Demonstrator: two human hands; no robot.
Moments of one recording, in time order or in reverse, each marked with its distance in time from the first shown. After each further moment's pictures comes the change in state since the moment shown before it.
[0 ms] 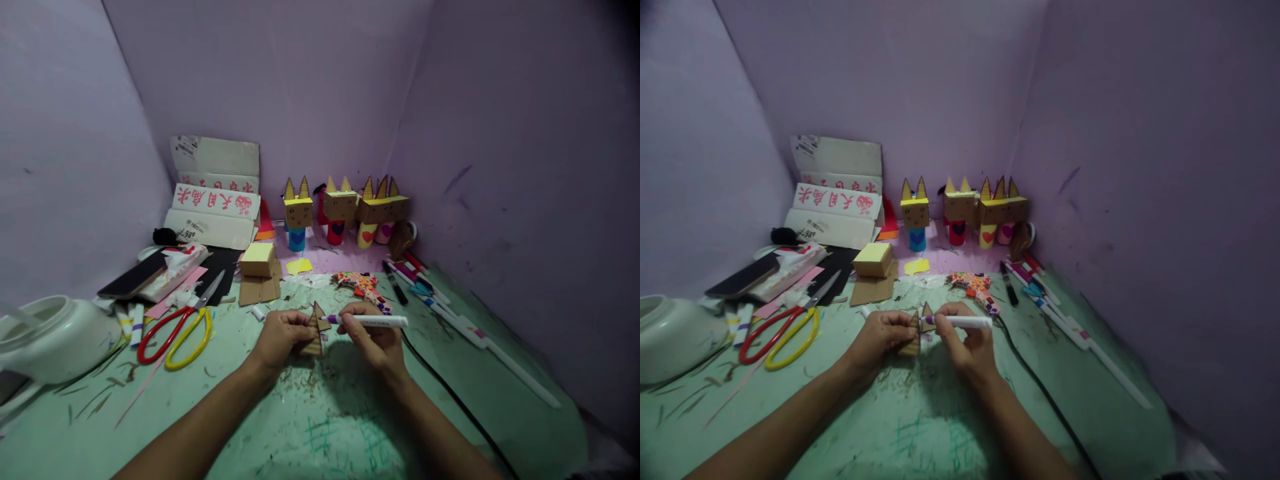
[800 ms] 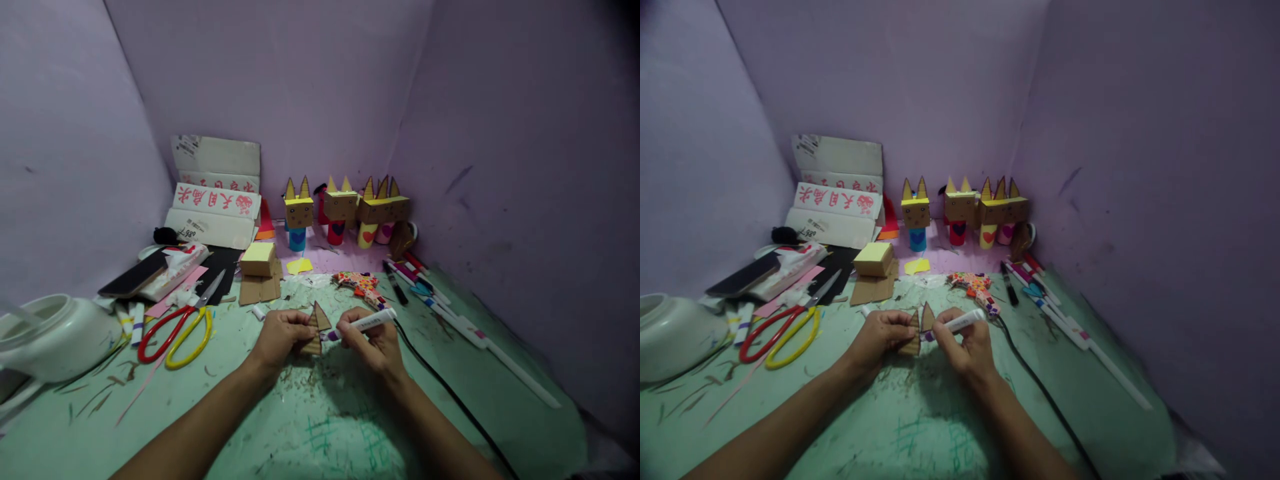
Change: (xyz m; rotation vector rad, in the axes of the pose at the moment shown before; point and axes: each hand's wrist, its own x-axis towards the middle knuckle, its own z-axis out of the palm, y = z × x) left_hand -0.001 0.000 0.002 -0.025 0.018 -0.002; right_hand -0.002 0.002 -0.001 -0.077 -0.072 0.115
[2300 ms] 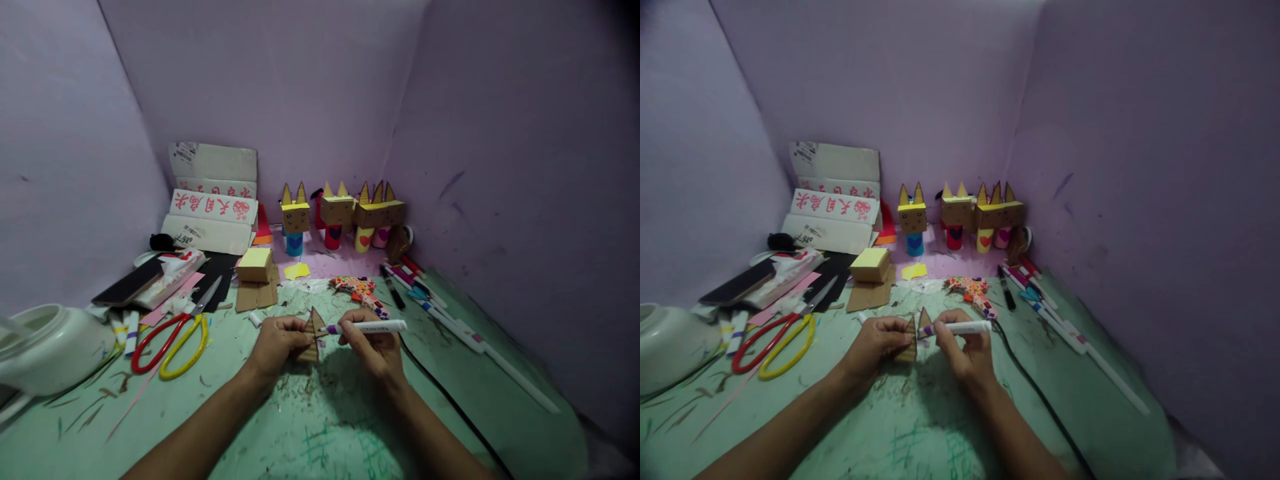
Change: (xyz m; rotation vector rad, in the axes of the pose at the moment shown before) left_hand -0.002 0.002 0.000 -0.008 -0.002 -0.005; right_hand 0.000 -0.003 -0.002 0.057 0.074 -0.076
